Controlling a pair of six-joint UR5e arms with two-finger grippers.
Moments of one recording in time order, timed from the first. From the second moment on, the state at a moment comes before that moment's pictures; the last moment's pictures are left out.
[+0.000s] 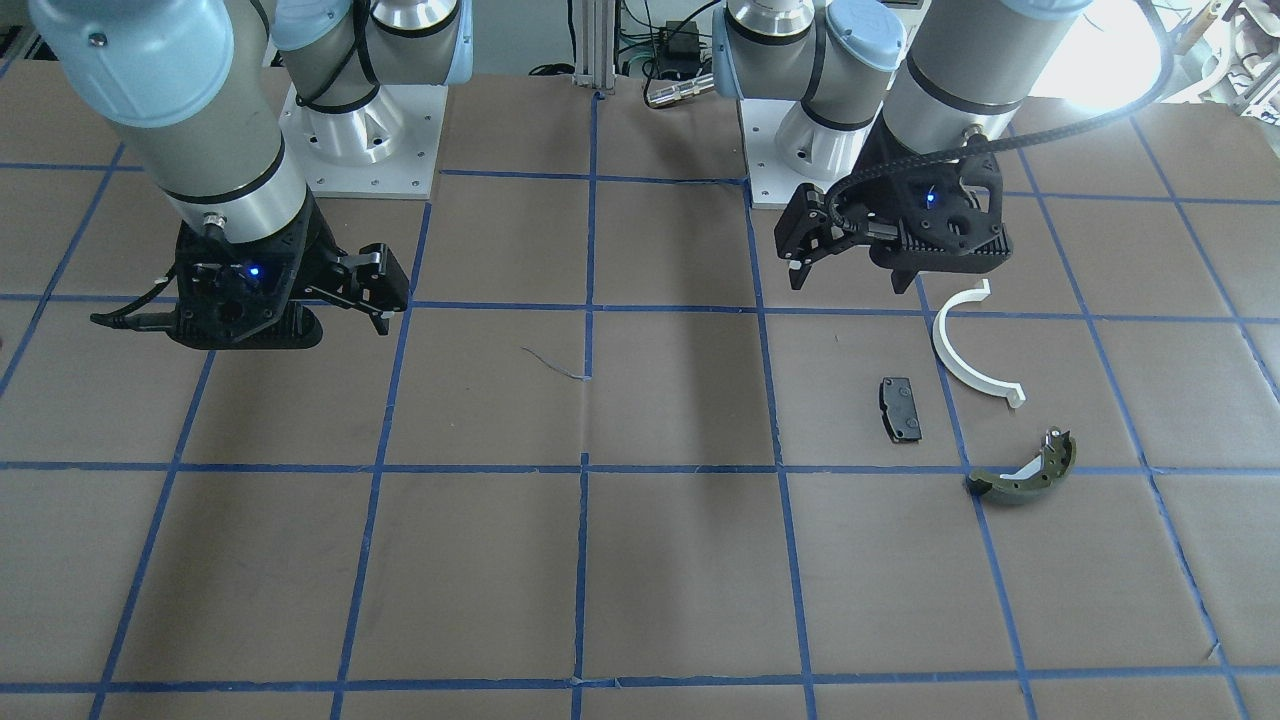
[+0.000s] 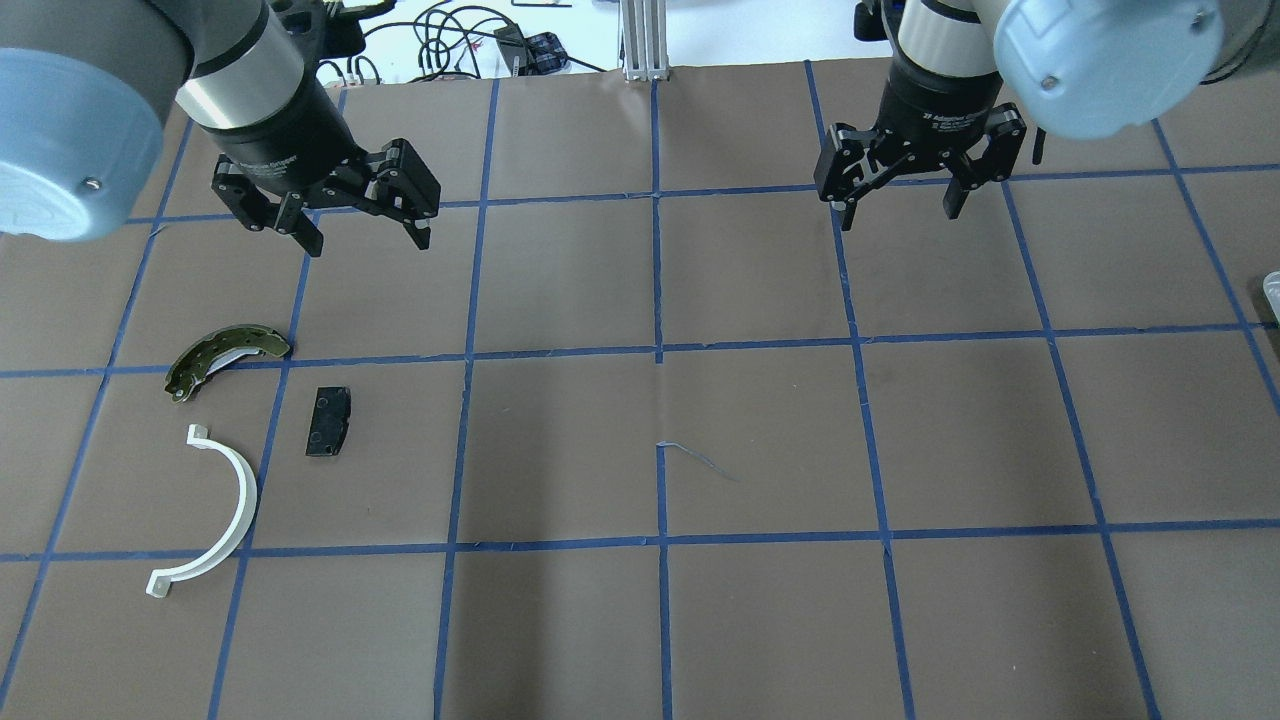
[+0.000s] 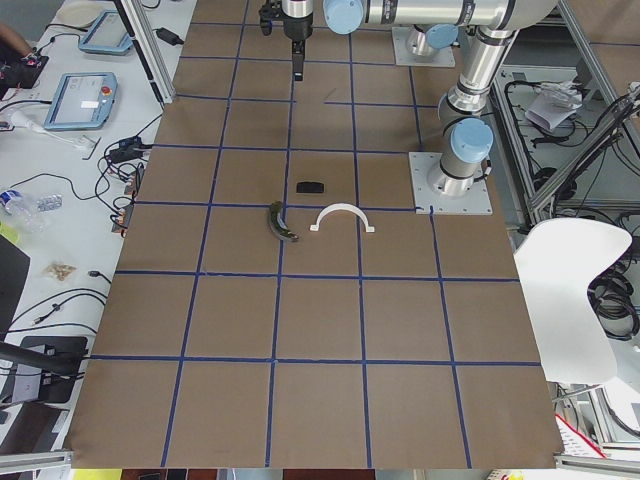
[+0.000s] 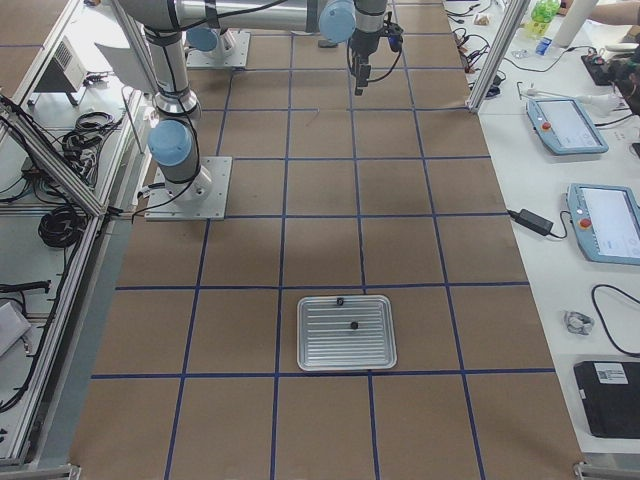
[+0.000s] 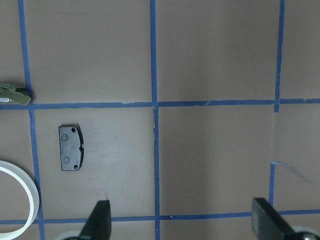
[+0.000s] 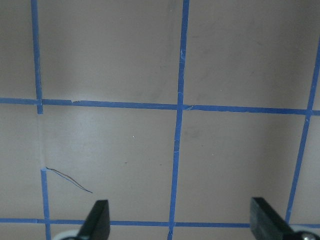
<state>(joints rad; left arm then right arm) -1.58 -1.60 -1.57 -1.53 1.54 -0.02 1.62 -1.41 1.48 -1.58 -1.60 0.00</state>
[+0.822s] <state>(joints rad) -1.58 -1.60 -1.56 -1.53 1.54 -0.01 1.31 -1.40 1.52 -1.55 -1.62 -0.37</state>
